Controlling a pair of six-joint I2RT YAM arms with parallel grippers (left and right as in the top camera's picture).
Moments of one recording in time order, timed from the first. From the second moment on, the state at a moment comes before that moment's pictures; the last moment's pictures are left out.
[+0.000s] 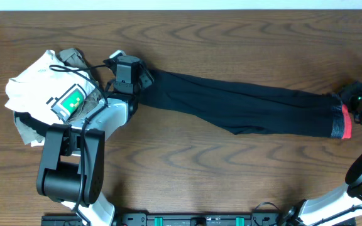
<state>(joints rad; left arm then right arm) -0.19 1.81 0.95 0.10 -0.11 -0.73 -0.61 1.85 1.05 -0.08 -0.22 0.40</state>
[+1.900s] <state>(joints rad) -0.26 1.55 0.96 -0.39 0.10 -0.50 -0.57 1.89 1.10 -0.18 -0.39 0.33</state>
